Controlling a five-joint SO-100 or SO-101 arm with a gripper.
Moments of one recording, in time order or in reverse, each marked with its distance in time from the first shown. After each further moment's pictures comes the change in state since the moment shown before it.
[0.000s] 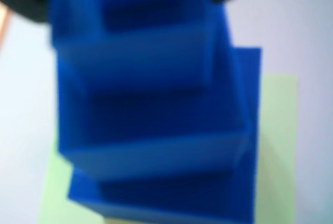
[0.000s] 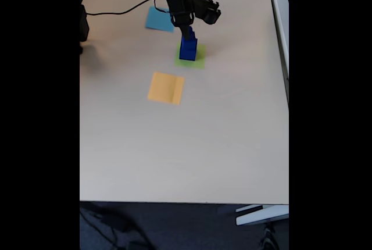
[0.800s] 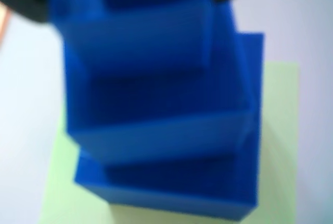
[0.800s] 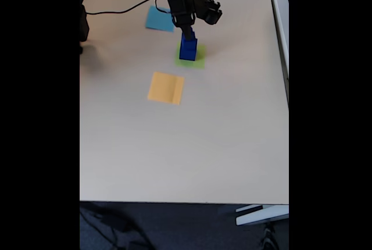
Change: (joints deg) arm 0.1 -1.1 -1.7 0.1 0.0
